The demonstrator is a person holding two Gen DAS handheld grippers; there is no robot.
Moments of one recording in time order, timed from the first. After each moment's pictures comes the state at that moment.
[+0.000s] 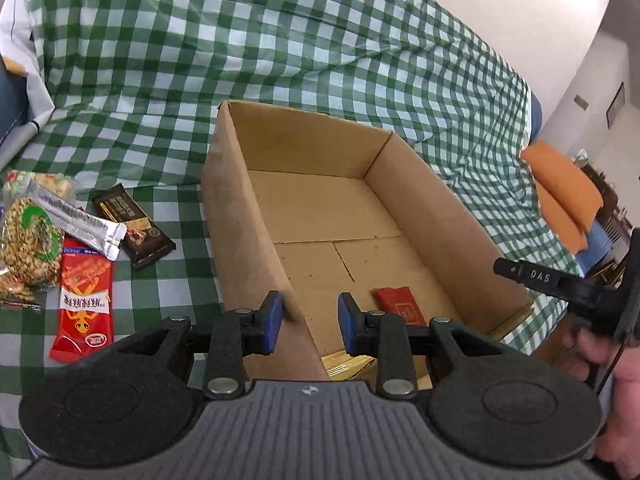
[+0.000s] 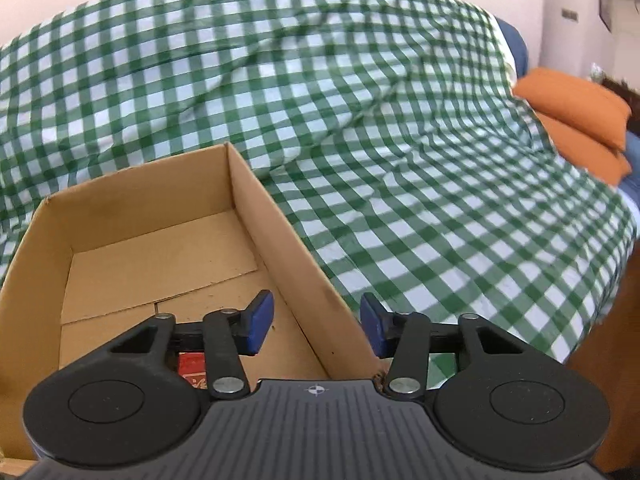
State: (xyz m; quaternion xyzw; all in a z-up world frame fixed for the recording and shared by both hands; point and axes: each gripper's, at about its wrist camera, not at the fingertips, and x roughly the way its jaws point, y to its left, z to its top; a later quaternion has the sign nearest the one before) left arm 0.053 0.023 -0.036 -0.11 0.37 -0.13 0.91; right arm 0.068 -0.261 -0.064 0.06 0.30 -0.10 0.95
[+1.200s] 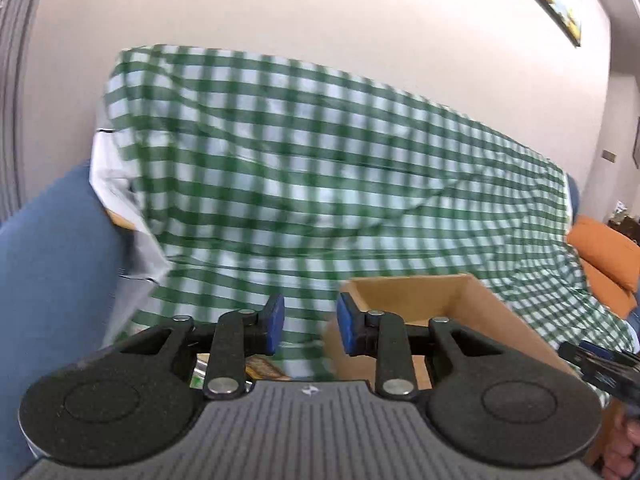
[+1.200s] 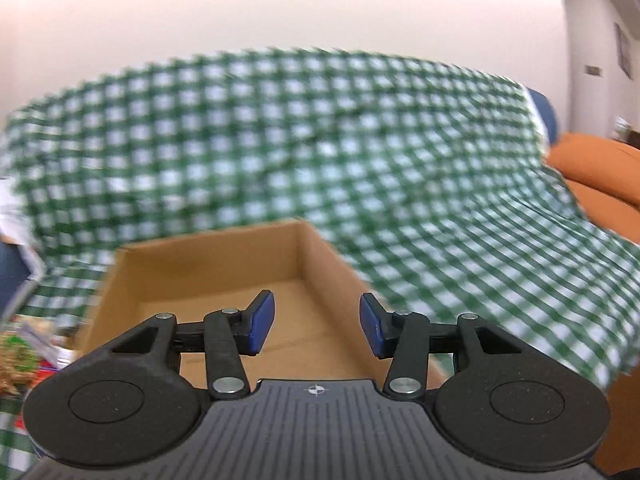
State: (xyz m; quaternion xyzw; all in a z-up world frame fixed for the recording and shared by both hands) left arm 0.040 0.150 0.048 -0.07 0.20 -0.03 0.98; right arm 0.031 -0.206 -0.029 0.04 0.18 -0.02 0.98
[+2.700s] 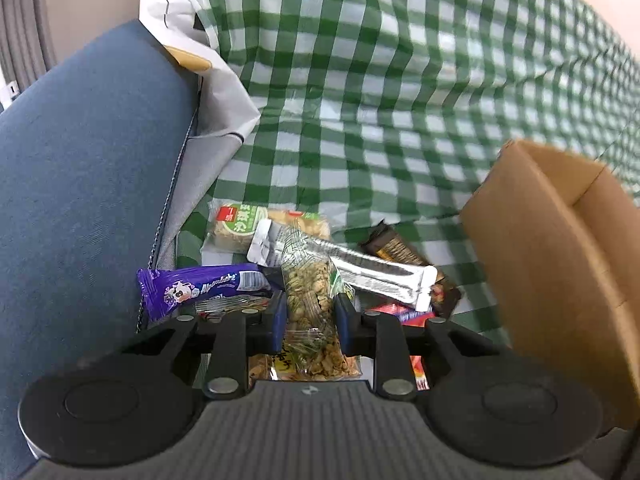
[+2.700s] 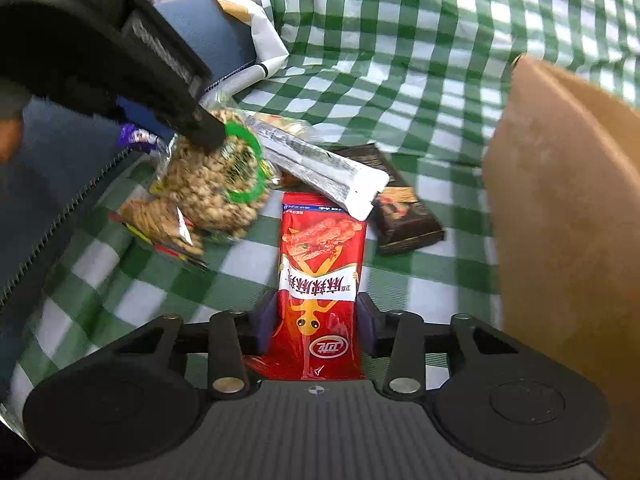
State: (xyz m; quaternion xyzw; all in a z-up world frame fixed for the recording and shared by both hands) left arm 0.123 0.229 -0.051 -0.06 0.42 0.03 0.90; right arm 0.094 0.072 -0.145 -0.09 0.37 0.24 0.90
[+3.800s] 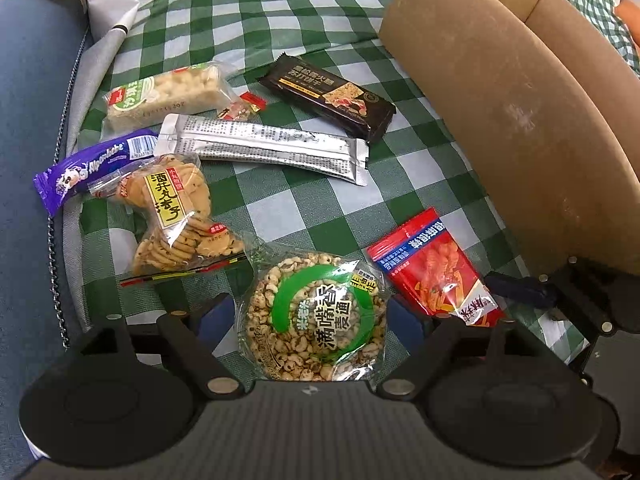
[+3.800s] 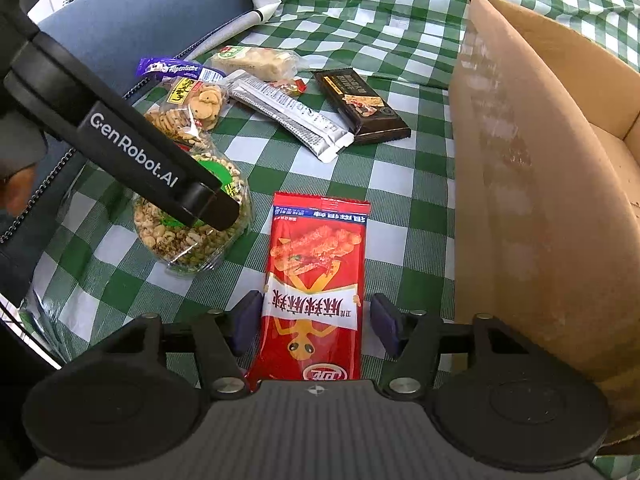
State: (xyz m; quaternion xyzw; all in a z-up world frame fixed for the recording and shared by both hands) left arm 0.107 0.169 -0.098 0.05 0.58 -0.06 0.81; right arm 0.048 0.026 -0.152 -0.09 0.44 0.23 0.86
